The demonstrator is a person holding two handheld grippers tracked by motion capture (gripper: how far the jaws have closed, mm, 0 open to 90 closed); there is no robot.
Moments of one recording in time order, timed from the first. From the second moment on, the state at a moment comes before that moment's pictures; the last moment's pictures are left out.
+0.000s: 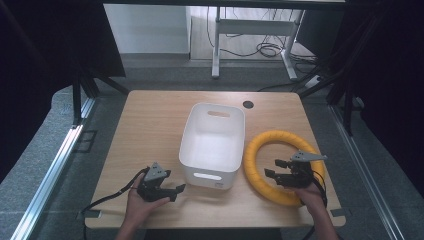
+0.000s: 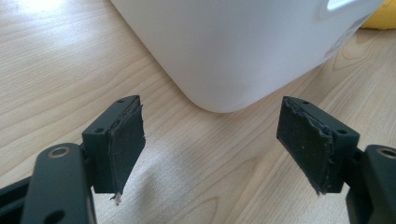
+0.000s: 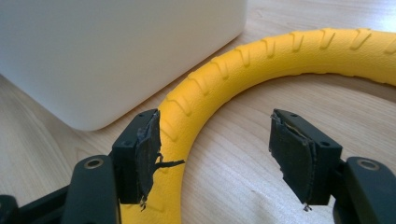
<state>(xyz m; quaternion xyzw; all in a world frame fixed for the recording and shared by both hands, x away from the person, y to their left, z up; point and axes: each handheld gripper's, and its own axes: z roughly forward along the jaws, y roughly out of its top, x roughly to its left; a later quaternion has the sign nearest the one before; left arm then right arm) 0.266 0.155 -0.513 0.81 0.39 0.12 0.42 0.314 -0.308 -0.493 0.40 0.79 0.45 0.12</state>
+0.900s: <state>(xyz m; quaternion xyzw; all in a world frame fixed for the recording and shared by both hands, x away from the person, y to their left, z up) 0.274 0.157 -0.511 0.81 0.39 0.11 0.43 0.313 -0.287 -0.466 0.36 0.87 0.34 0.06</state>
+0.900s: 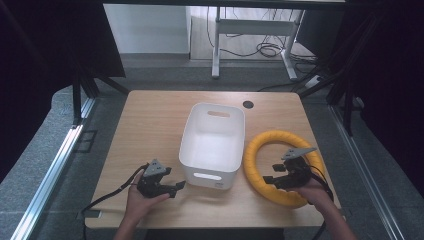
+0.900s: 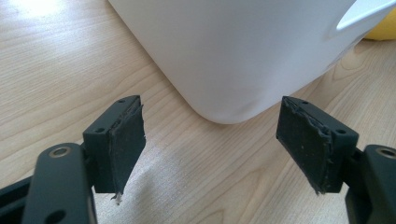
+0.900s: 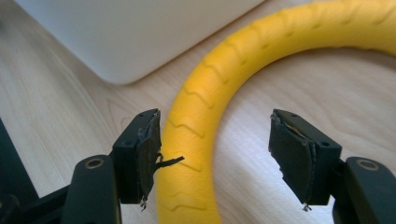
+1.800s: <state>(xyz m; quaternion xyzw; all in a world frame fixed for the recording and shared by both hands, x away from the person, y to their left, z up) 0.274 0.157 -0.512 0.81 0.39 0.11 0.43 0.320 -0.237 -0.498 0.31 0.94 0.16 0.02</state>
